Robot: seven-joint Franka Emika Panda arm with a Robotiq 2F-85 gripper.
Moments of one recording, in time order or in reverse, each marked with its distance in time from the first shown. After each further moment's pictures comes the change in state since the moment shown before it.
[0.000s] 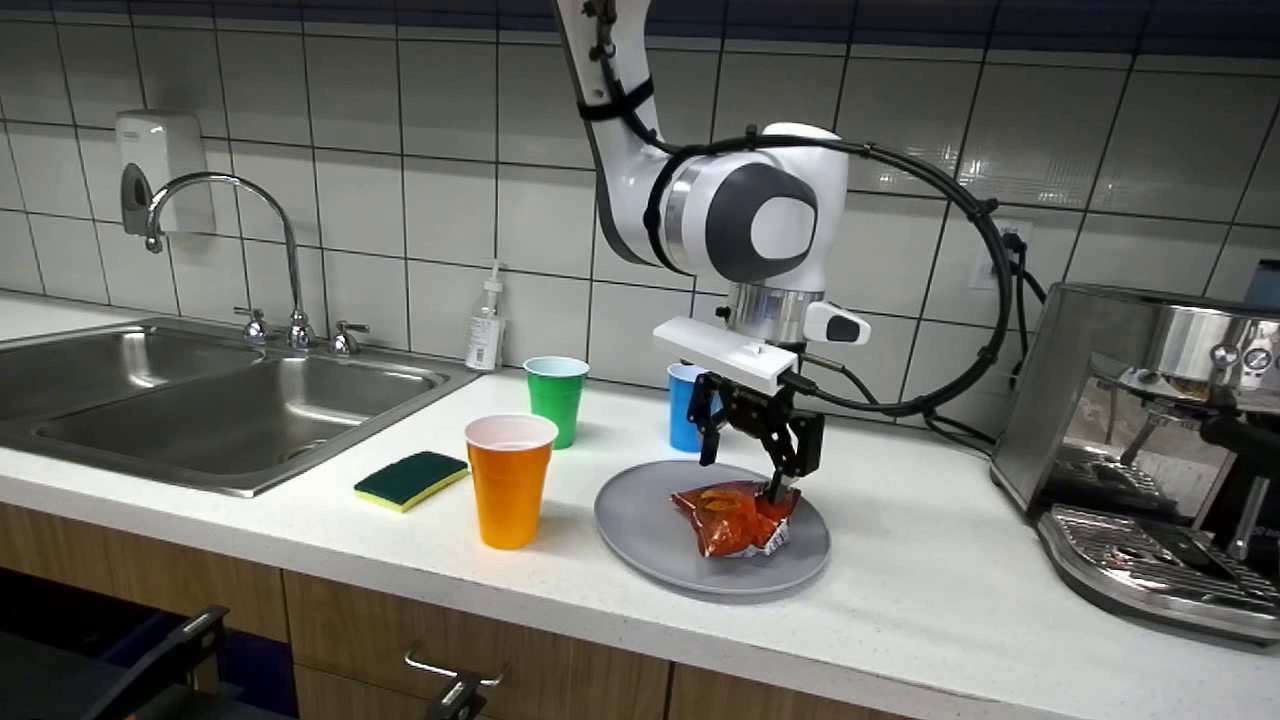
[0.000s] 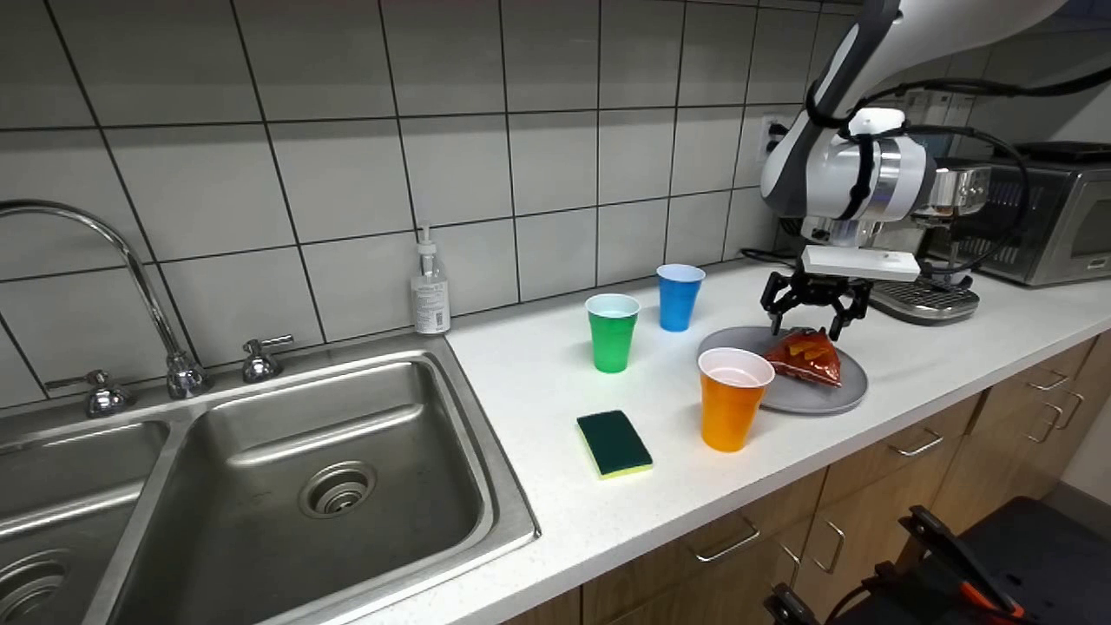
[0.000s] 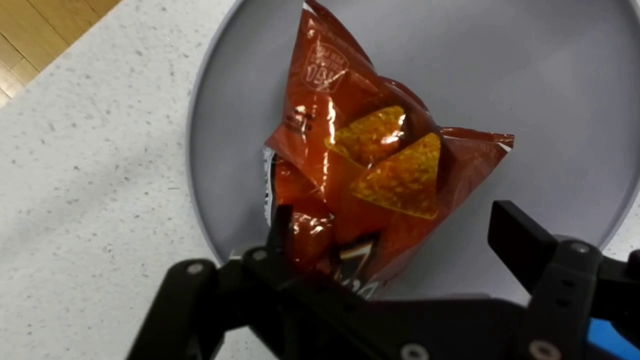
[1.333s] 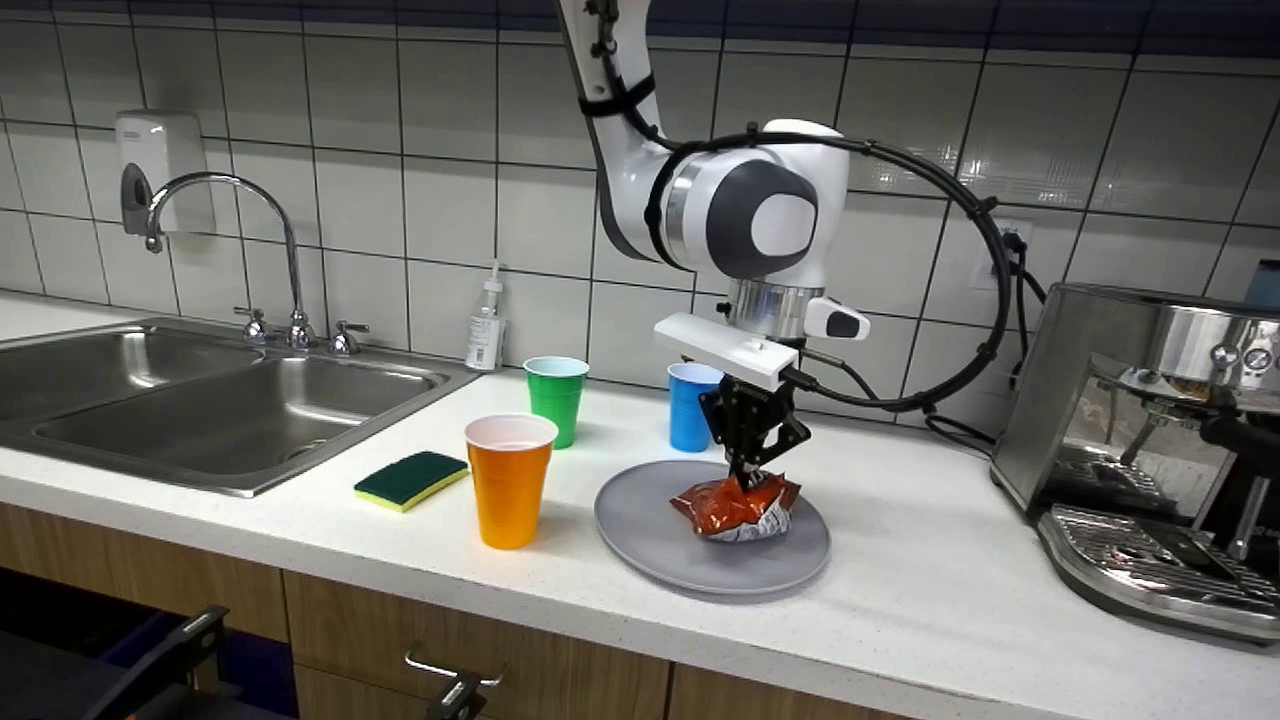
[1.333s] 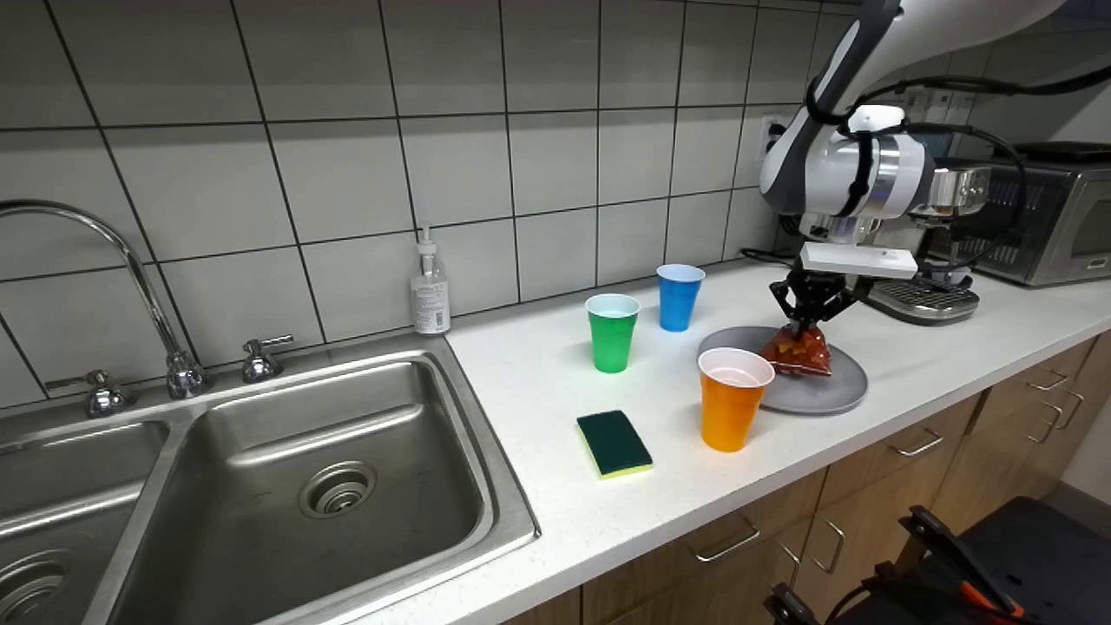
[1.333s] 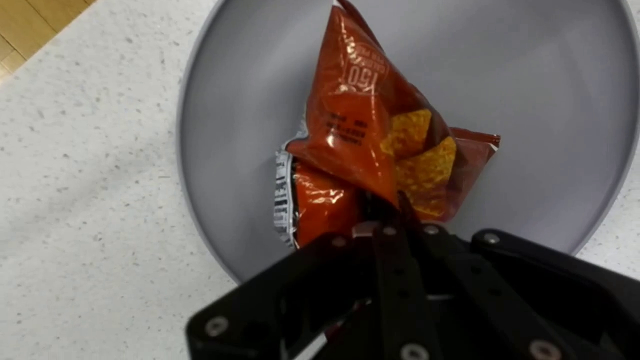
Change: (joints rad) arm -0.017 -0.004 0.021 0.008 0.004 0.001 -0.010
